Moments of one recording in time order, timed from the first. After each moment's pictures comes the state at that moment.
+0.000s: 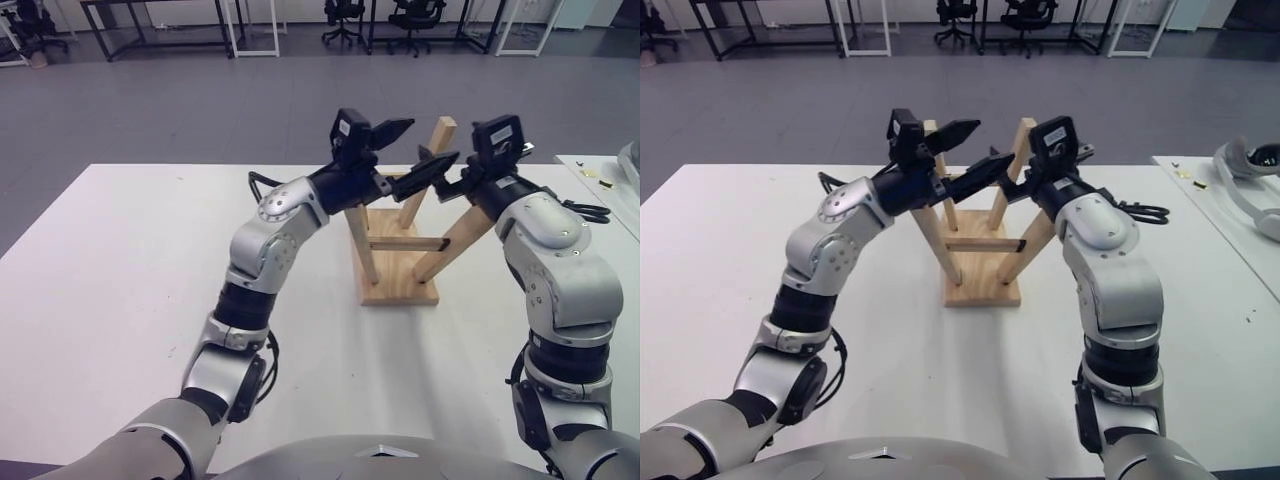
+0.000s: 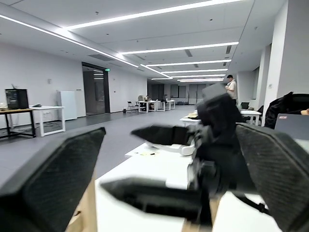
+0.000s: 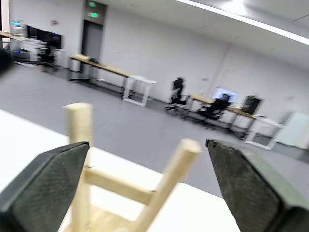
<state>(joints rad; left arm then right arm) -0.69 0.00 -0.17 0.00 -0.54 0.43 -0.62 -0.43 -0.36 -0.06 -0.54 0.15 0.93 0.23</state>
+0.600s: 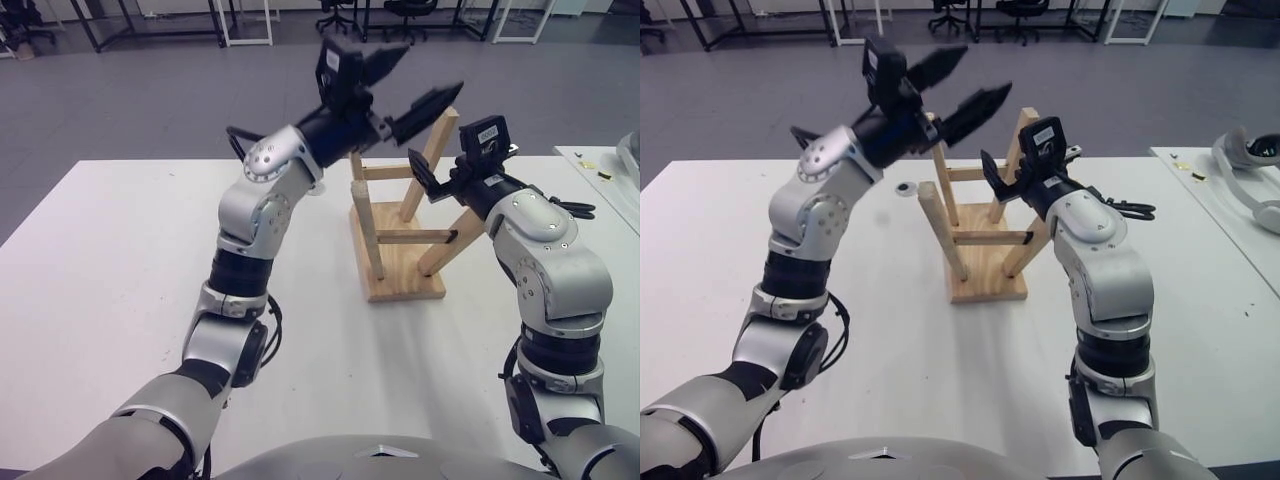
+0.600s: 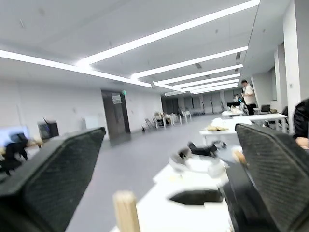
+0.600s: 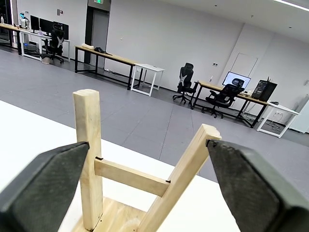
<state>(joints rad) -0.92 0.06 -0.02 -0.02 -0.50 0.36 -0.55 -0.50 -0.34 -0.05 -0.52 0.16 0.93 0.22</state>
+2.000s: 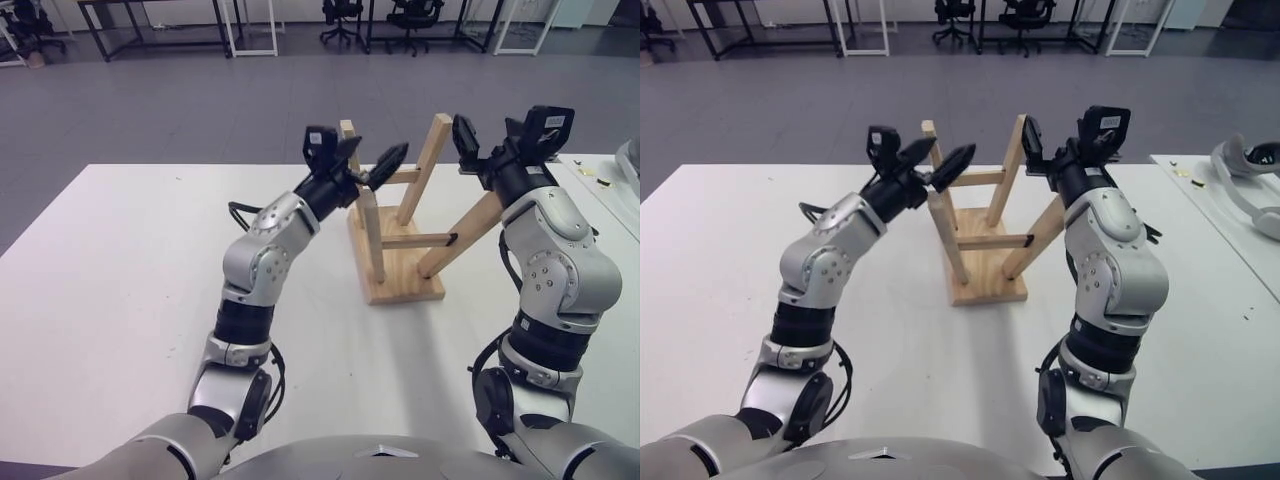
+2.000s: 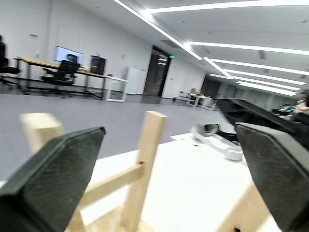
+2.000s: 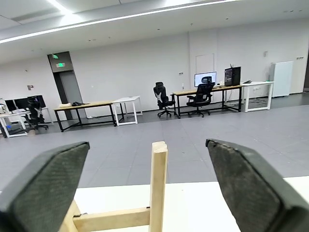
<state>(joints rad) -0.53 -0.04 -0.08 -0.11 -0.55 0.59 -0.30 -0.51 -0.15 -0.31 -0.44 0.32 0.84 0.07</state>
